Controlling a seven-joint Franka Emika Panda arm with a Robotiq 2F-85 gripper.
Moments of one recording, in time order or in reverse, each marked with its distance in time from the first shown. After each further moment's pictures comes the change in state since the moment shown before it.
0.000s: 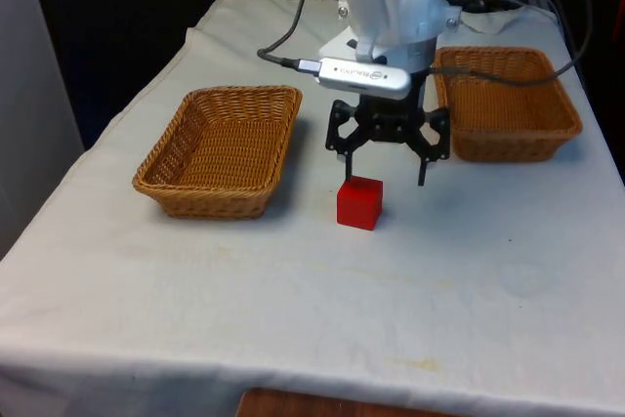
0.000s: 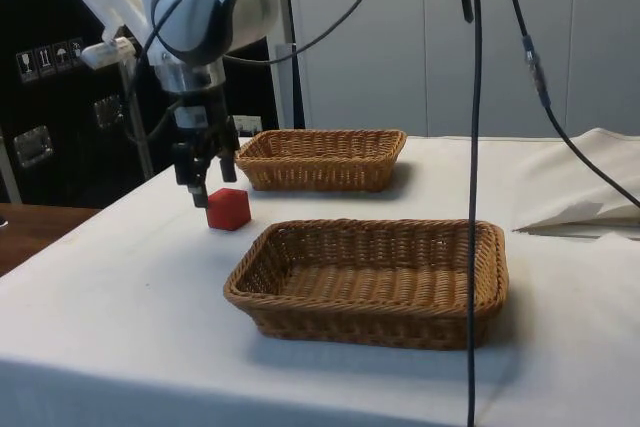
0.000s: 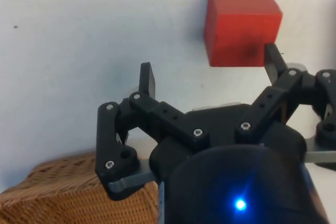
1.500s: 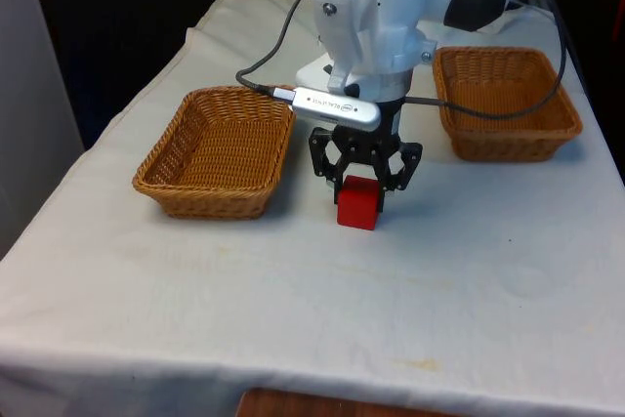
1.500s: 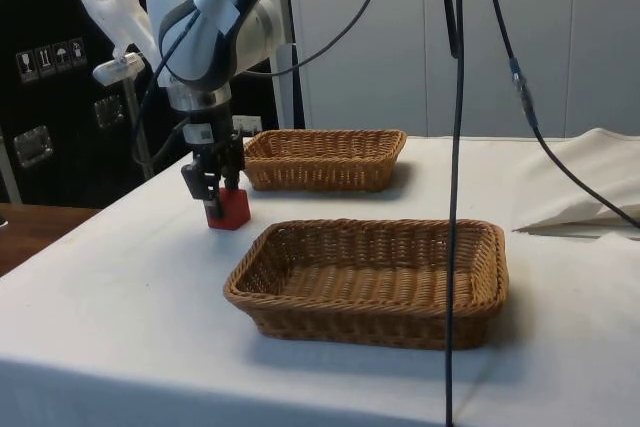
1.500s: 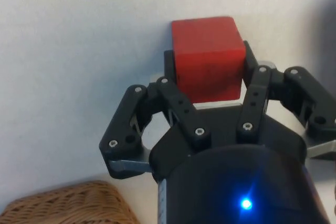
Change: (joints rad) arm -0.006 0.084 -0.036 0.042 0.001 0.036 0.056
